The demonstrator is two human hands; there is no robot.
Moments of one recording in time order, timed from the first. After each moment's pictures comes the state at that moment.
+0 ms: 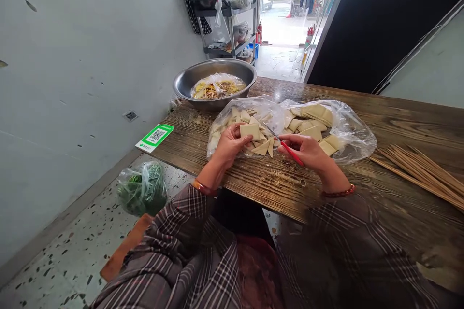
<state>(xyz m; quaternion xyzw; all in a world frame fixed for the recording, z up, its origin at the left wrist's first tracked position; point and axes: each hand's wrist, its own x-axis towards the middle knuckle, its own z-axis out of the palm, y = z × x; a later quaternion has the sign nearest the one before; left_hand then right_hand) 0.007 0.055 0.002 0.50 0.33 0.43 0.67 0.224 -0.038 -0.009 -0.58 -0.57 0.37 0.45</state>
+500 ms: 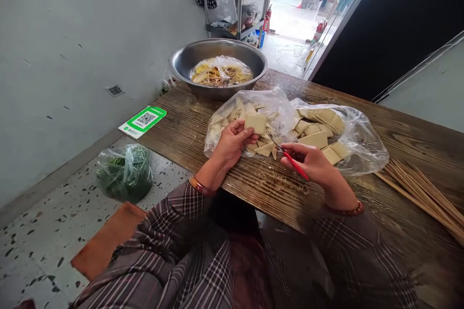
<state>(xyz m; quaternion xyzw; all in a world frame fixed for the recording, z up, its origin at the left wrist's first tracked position) 0.011 0.059 -0.013 0.38 0.28 0.46 0.75 0.216 -0.046 -0.006 -0.60 -0.60 0.37 0.37</state>
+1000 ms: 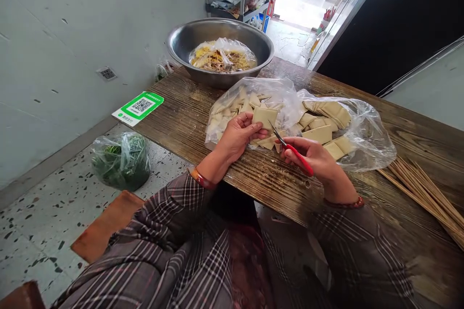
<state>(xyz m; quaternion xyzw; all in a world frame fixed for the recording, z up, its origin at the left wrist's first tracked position) 0.014 0.052 -0.012 0.39 0.27 0.43 0.77 0.207 -0.046 0.003 -0.59 -0.53 0.48 0.38</state>
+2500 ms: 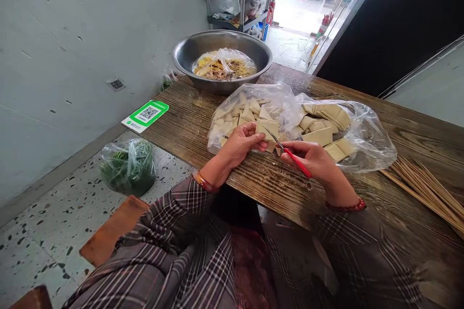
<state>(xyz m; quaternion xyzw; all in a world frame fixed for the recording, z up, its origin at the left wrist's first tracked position) 0.010 0.052 -0.022 0.46 0.25 0.36 0.77 0.200 -0.045 0.002 -0.59 -0.55 0.43 0.39</state>
